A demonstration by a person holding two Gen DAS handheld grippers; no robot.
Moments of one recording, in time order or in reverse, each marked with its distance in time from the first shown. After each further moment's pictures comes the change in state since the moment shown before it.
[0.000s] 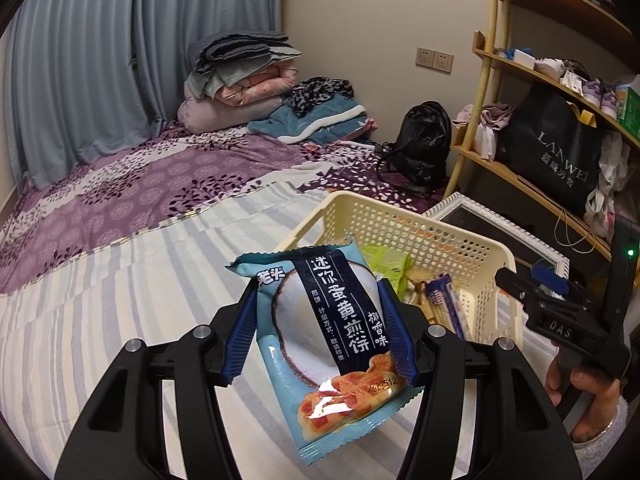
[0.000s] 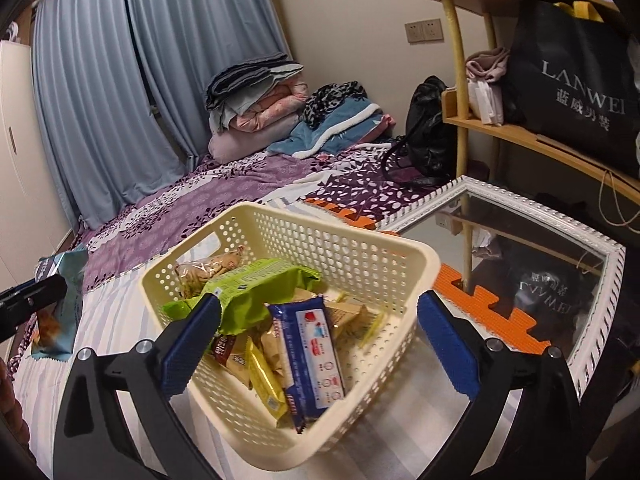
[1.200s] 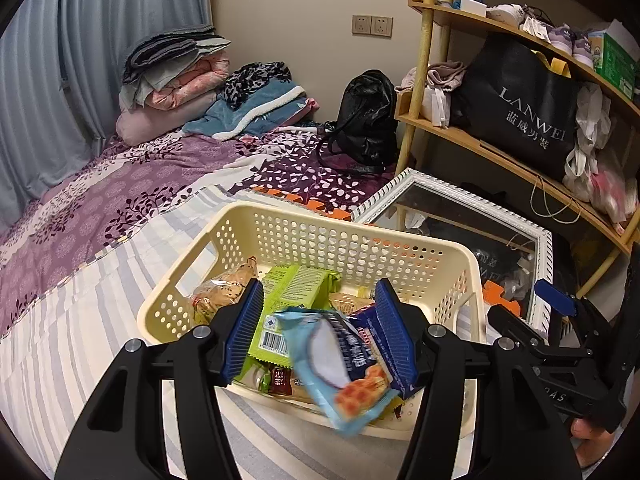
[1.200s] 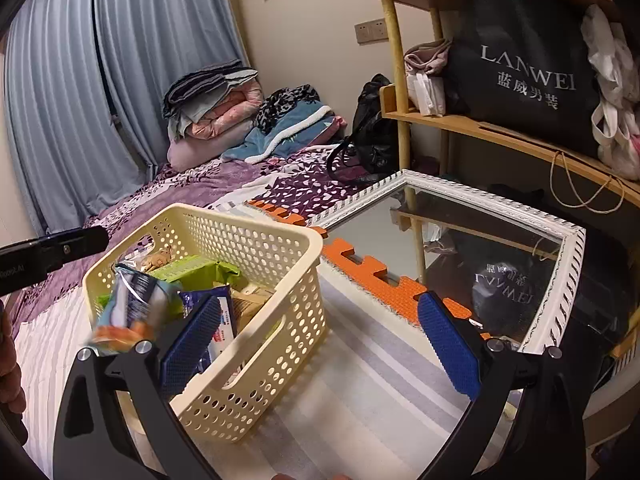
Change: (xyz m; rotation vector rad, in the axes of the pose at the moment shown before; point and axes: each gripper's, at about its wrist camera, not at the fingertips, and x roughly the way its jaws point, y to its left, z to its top) left arm 0.077 -0.097 0.030 0.148 0.070 -0.111; right arm -0.006 -0.059 -0.014 0.047 -0.036 -0.128
